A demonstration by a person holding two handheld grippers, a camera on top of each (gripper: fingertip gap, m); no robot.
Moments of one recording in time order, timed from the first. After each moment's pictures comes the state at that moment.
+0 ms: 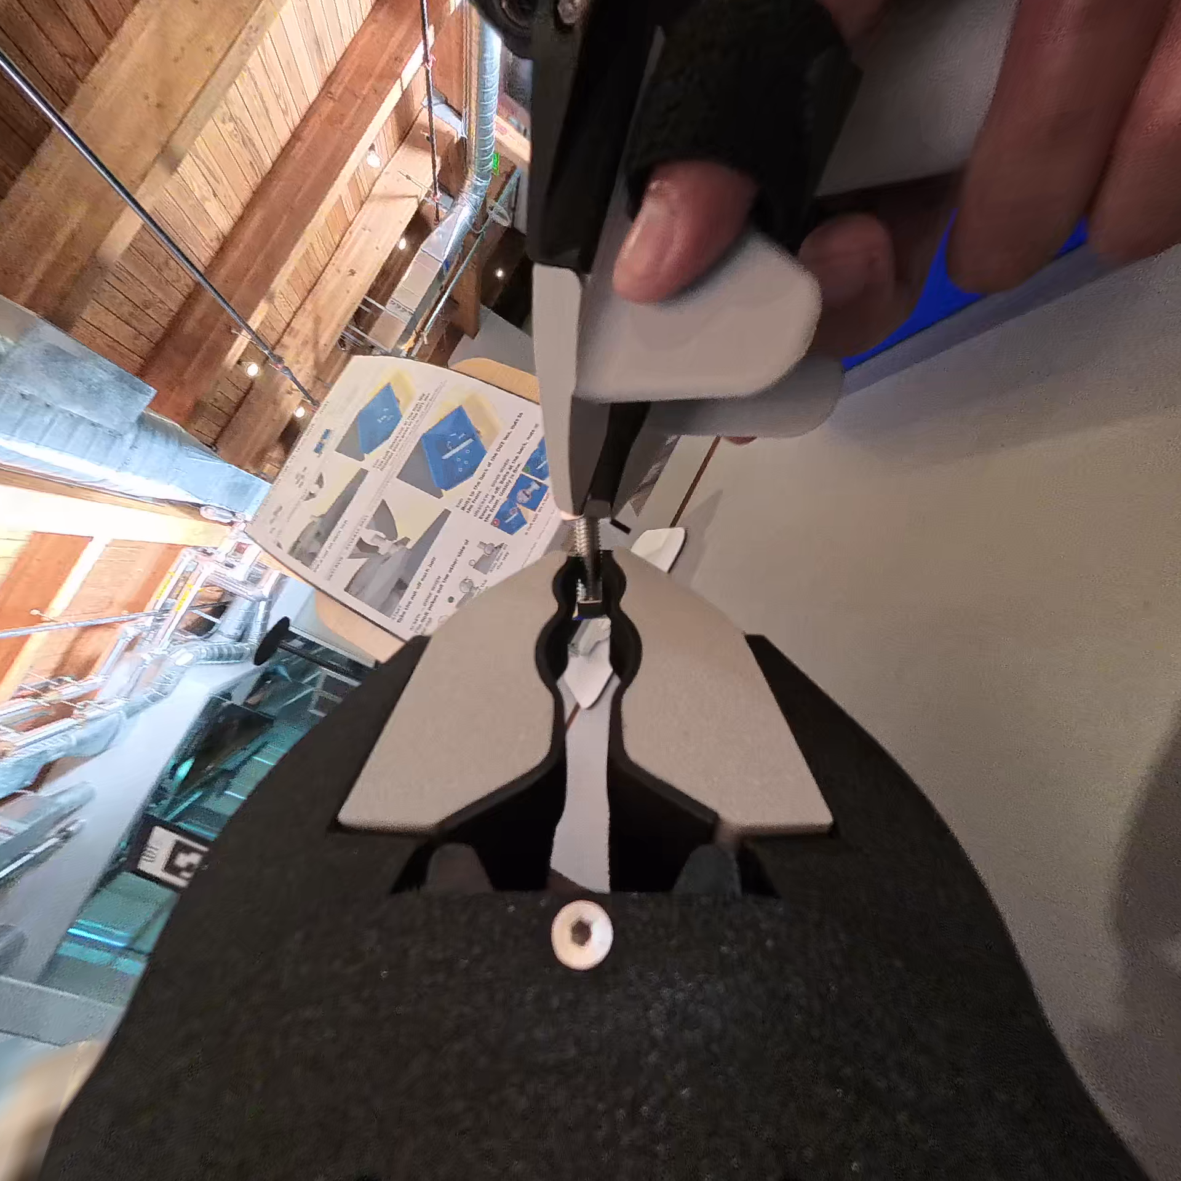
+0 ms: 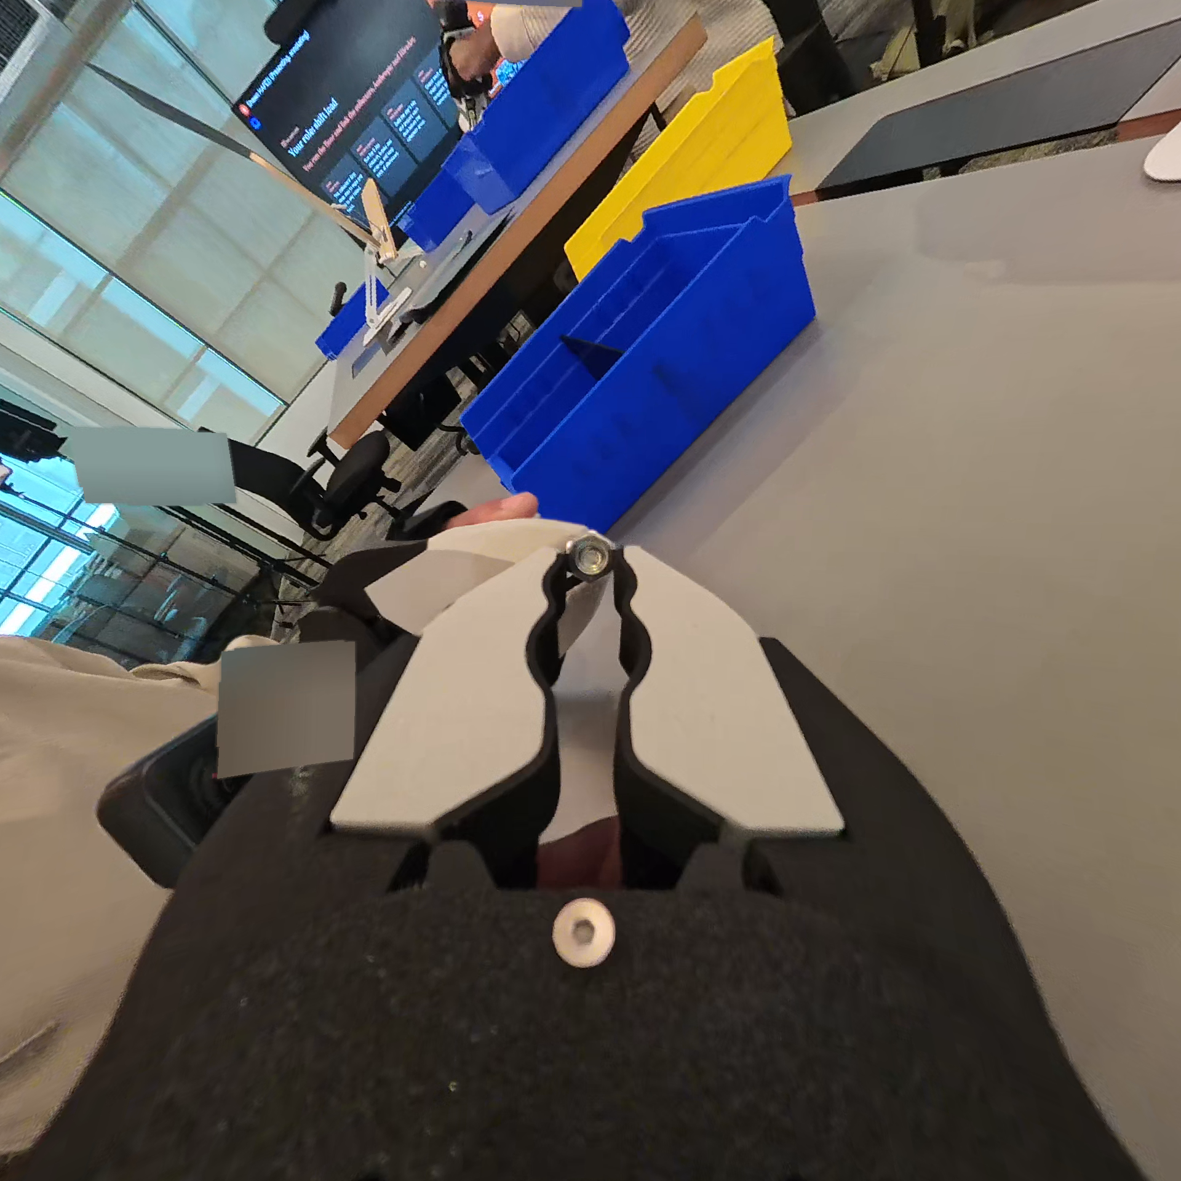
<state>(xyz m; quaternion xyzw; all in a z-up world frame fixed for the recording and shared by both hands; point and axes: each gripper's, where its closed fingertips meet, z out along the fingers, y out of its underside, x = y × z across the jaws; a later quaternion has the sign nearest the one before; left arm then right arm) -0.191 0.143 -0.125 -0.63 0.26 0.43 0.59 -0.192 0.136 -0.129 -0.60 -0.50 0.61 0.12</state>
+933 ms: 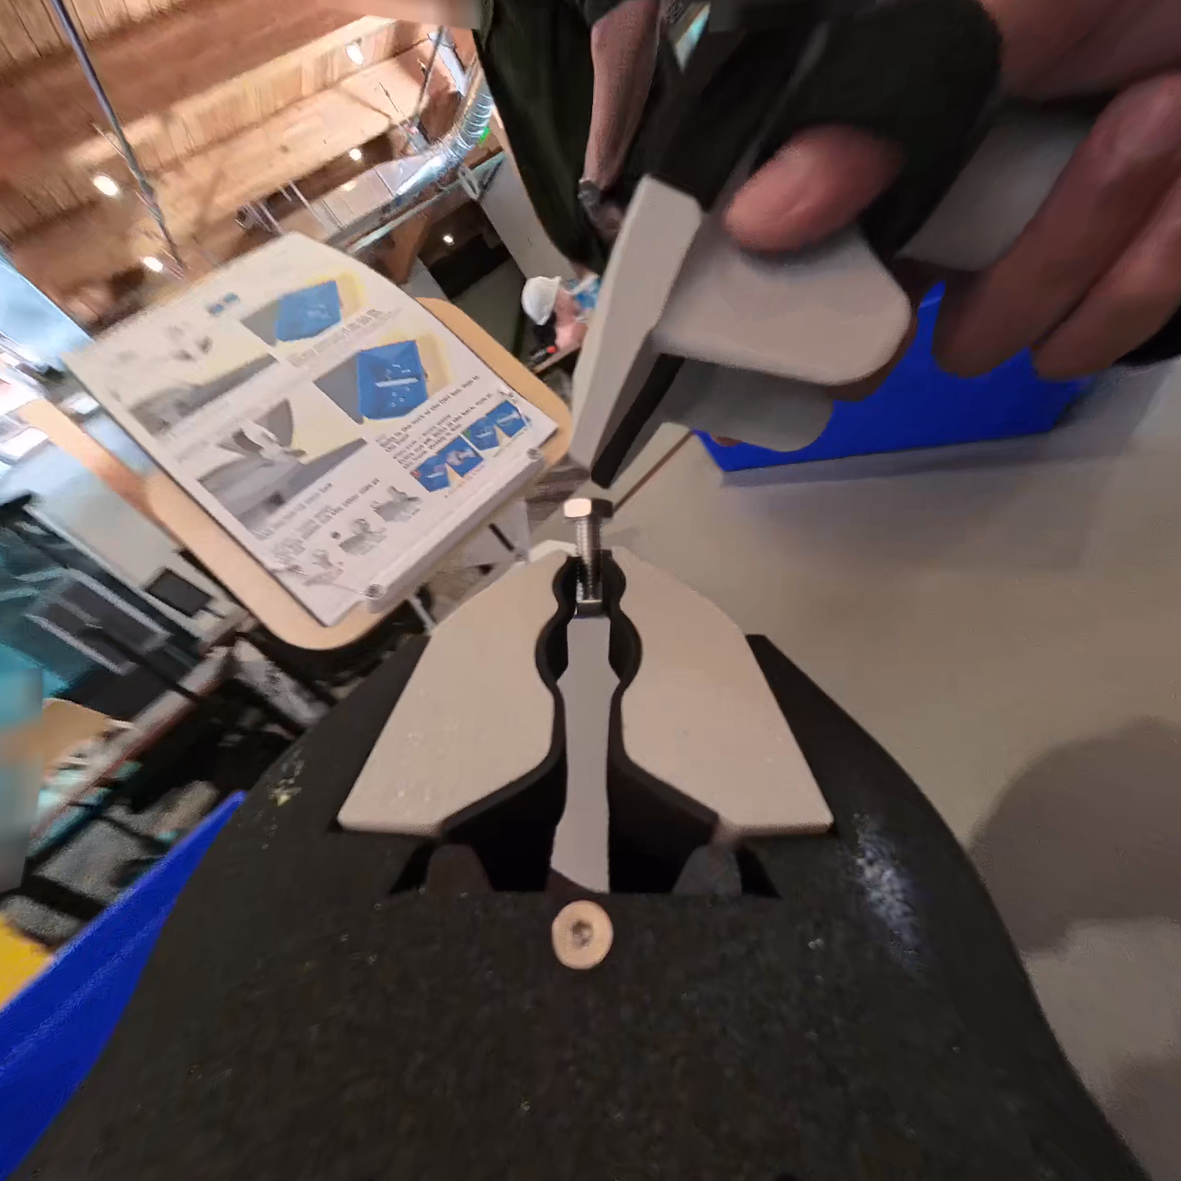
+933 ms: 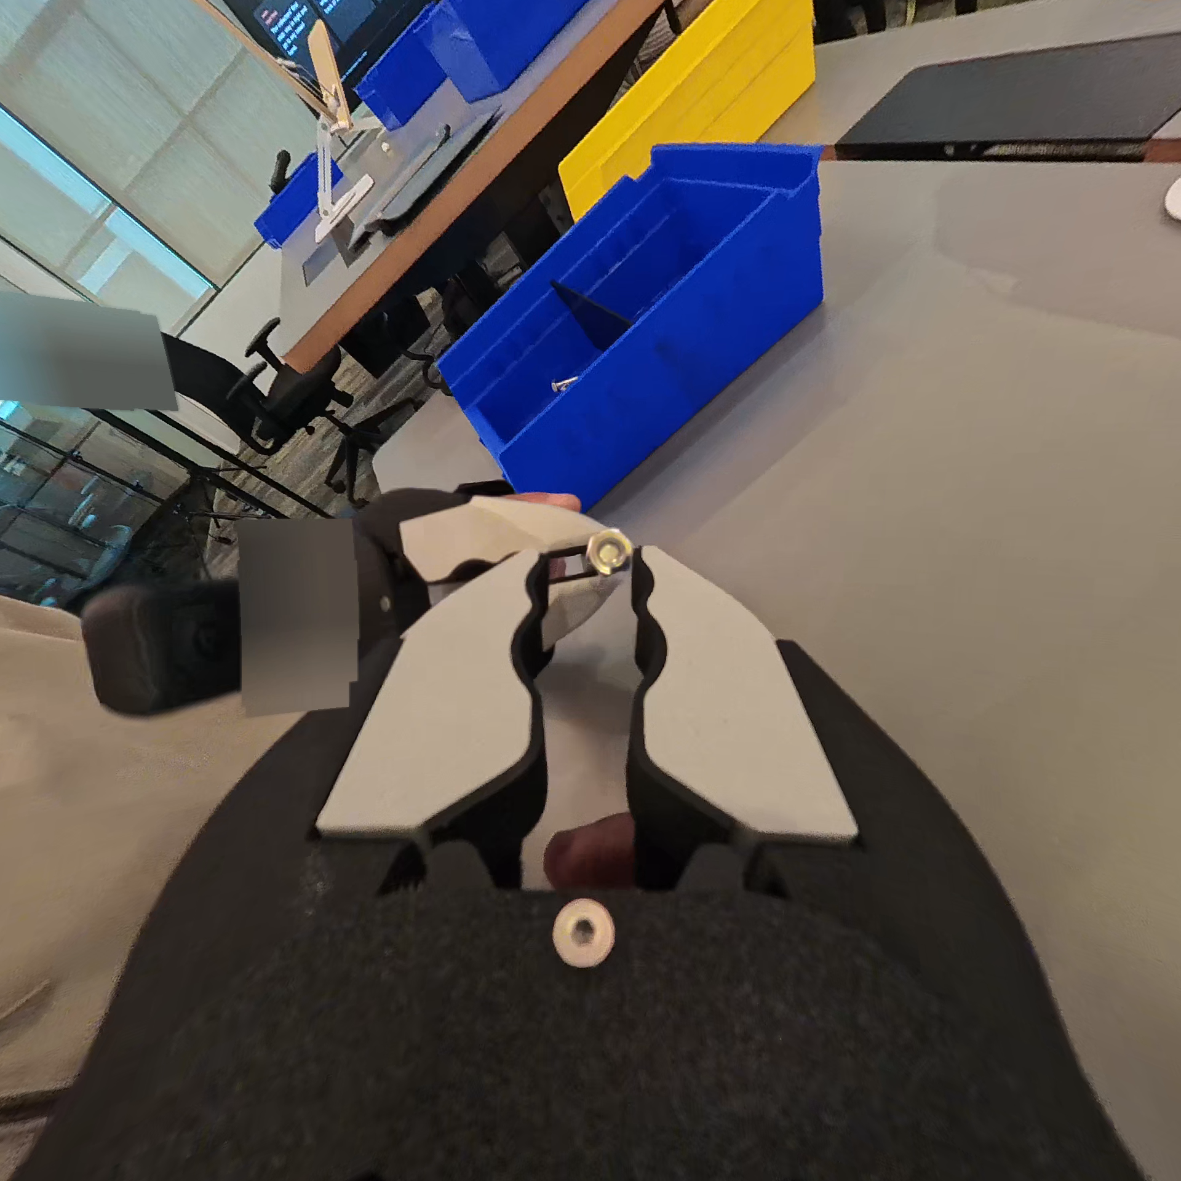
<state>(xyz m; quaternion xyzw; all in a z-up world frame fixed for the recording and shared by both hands) -0.211 0.137 -0.127 -0.68 0.15 0.26 0.67 -0.206 0.131 -0.117 -0.59 -0.58 0.56 0.12</state>
